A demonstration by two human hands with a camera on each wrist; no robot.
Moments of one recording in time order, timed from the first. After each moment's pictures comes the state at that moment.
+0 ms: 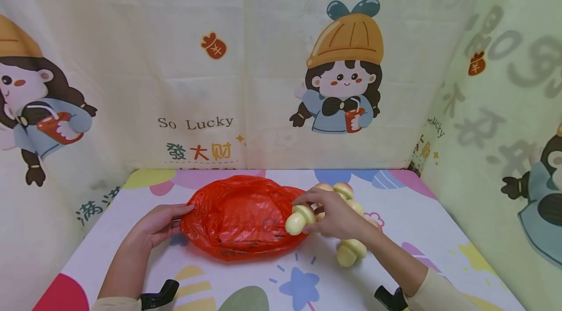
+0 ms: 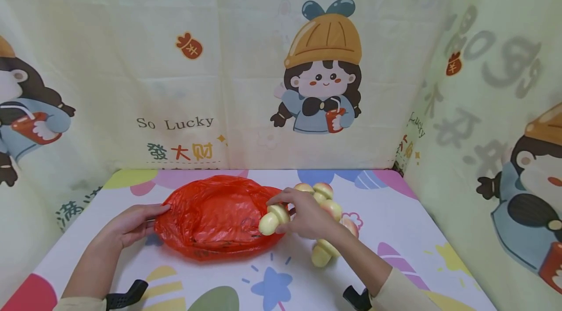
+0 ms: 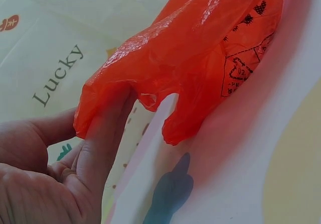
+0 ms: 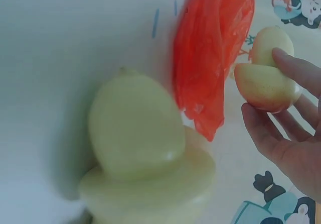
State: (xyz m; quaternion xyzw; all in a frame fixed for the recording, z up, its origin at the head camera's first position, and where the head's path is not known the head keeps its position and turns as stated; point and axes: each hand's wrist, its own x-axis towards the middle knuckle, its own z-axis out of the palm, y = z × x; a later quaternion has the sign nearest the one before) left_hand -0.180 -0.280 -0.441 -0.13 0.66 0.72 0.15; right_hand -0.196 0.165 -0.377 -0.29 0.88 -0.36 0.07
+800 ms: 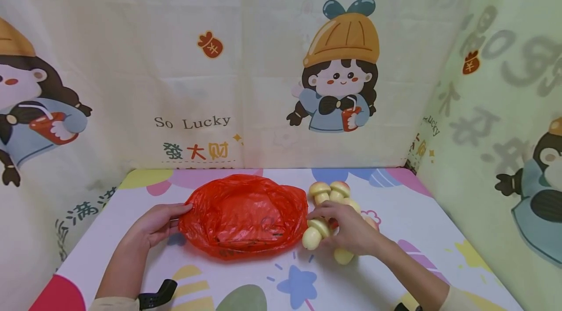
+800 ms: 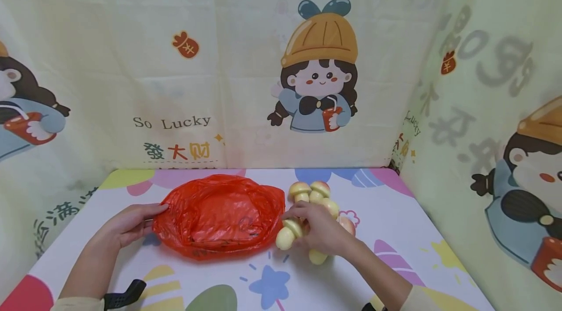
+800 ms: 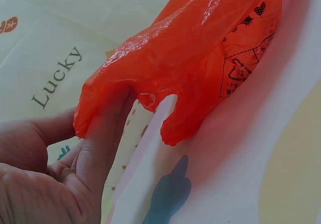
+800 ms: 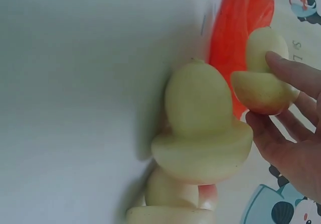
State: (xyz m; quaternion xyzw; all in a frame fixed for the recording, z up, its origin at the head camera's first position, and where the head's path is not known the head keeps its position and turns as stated) left_hand -0.181 -0.279 -0.439 -0.12 0.66 0.72 0.16; right_hand -0.174 0.200 -0.393 -0.30 0.90 -0.30 0.05
